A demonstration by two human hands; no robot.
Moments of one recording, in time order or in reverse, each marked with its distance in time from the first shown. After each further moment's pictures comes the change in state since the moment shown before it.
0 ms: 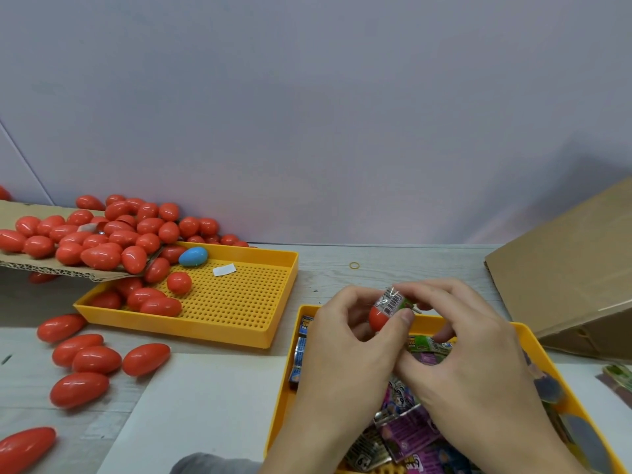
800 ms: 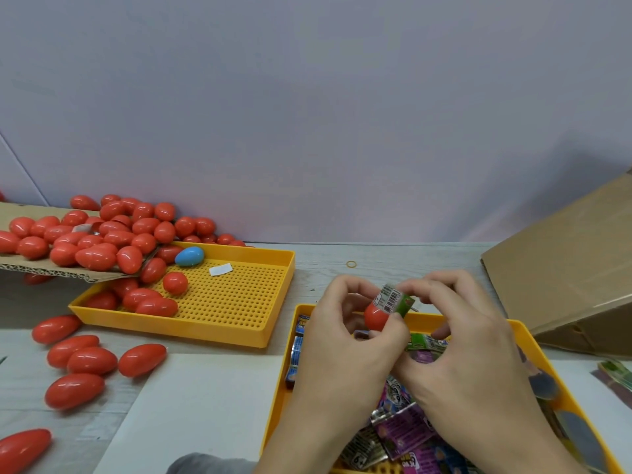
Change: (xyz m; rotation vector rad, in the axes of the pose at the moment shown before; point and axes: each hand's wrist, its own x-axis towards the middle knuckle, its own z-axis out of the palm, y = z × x) left_hand 0.000 -0.004 0.000 0.074 0.022 0.035; right_hand -0.002 0.005 0.002 -0.028 0.033 -0.029
